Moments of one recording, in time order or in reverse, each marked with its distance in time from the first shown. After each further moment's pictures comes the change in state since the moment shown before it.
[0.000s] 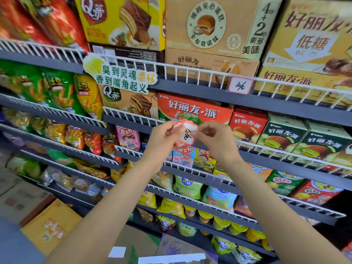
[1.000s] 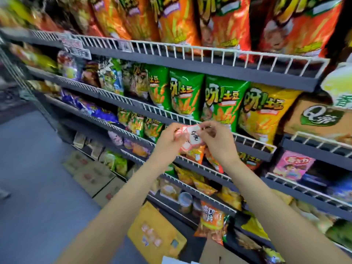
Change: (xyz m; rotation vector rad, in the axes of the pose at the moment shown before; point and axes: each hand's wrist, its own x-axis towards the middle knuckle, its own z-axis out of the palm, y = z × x) left_hand 0.079 -0.068 -0.546 0.283 0.128 0.025; right_hand 0.103 -0.145 0.542 0.005 -0.132 -0.027
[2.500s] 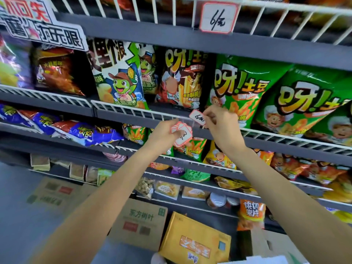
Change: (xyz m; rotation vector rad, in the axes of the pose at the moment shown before) left_hand 0.307 -0.198 -0.258 0.241 -0.462 -0.105; right_hand 0.246 -0.005 0.305 -0.567 0.212 0.000
